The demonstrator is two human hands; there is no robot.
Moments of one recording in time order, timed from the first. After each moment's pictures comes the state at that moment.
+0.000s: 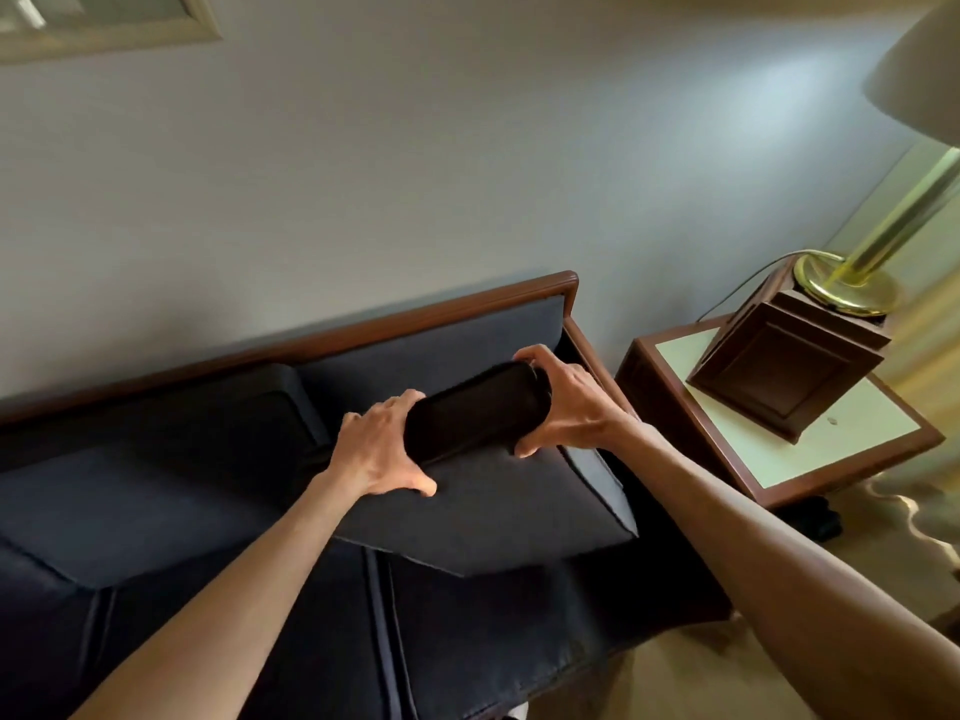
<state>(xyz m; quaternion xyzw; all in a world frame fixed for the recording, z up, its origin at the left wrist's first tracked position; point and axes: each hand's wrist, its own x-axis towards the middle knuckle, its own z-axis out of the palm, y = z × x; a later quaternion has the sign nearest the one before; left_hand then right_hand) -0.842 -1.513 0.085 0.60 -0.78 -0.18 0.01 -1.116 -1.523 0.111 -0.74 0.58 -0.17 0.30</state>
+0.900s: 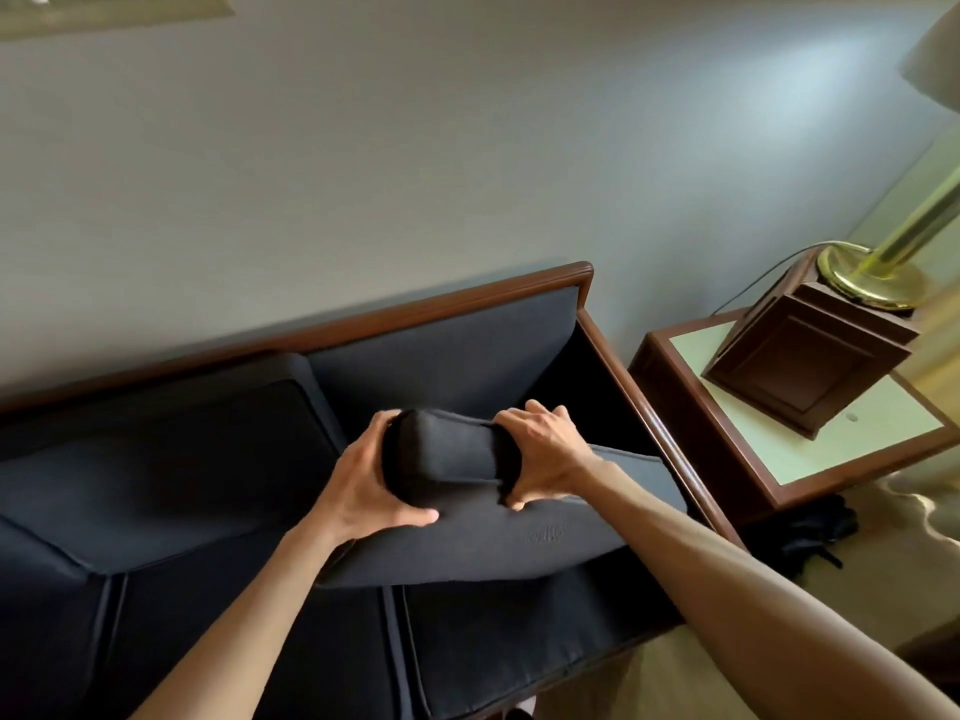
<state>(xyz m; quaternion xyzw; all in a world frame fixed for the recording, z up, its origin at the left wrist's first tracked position) -0.808 -1.464 0.074 0.57 -0.69 -0.37 0.25 -1.067 -1.499 0.053 -0.83 0.54 0.00 0.14</state>
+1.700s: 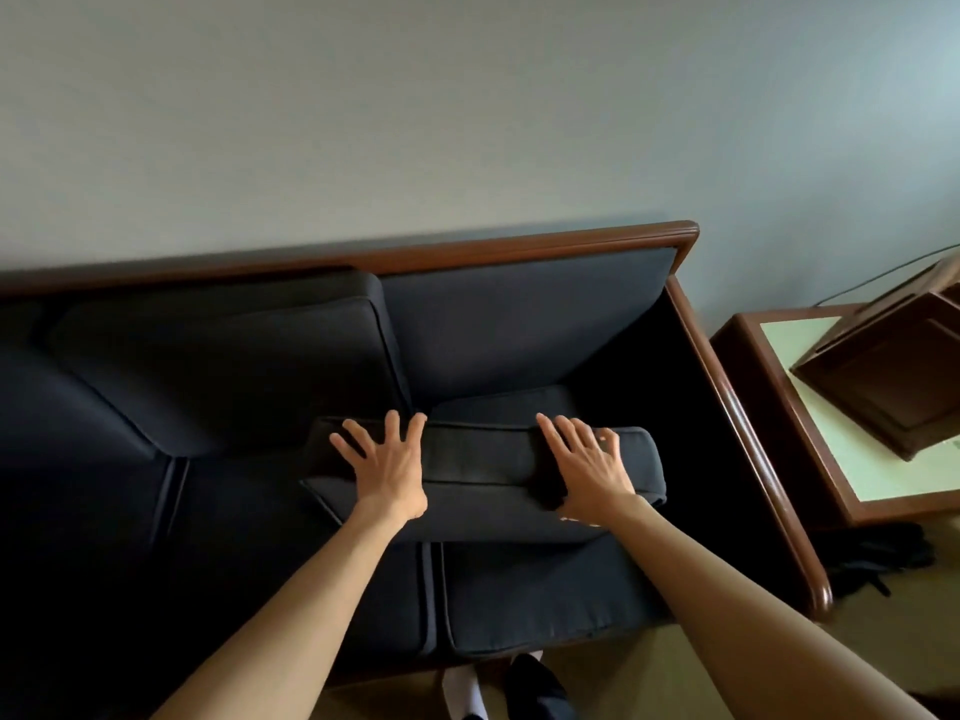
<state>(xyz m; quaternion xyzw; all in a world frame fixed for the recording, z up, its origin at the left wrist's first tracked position) -0.772 -1.432 -0.029 0.76 -0.61 -0.18 -0.13 -1.033 -1.461 -0.055 -0.83 0.53 0.12 0.12</state>
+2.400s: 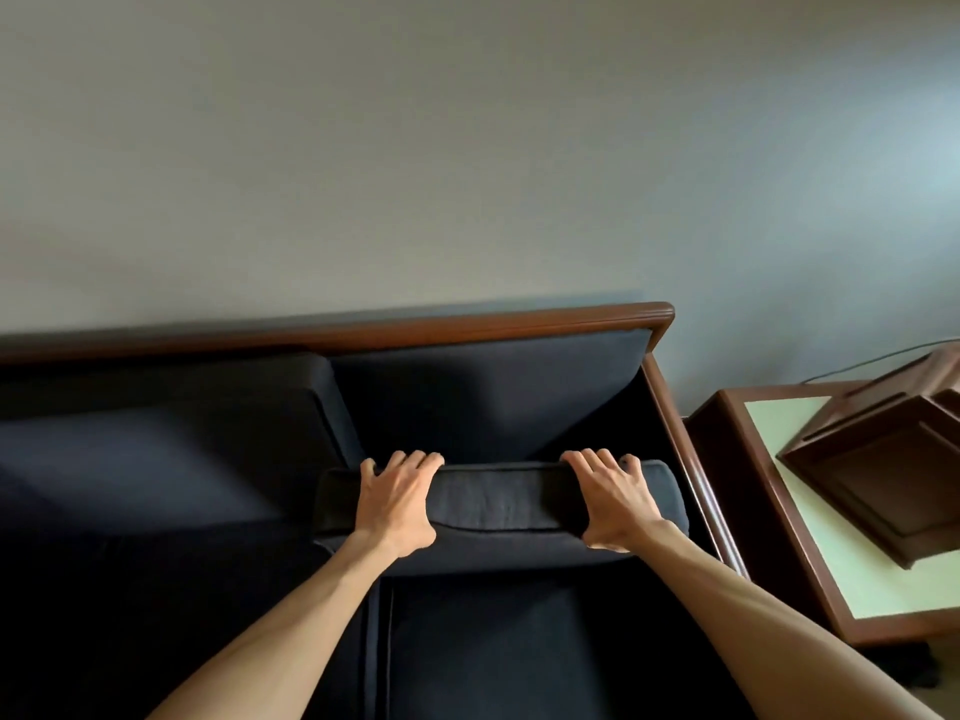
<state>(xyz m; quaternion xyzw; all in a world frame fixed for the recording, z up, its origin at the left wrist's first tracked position) -0.832 -1.552 -0.023 0.68 -0.72 -0.14 -0.06 -1.124 -1.598 -0.030 -0.83 0.53 0.12 0.10</state>
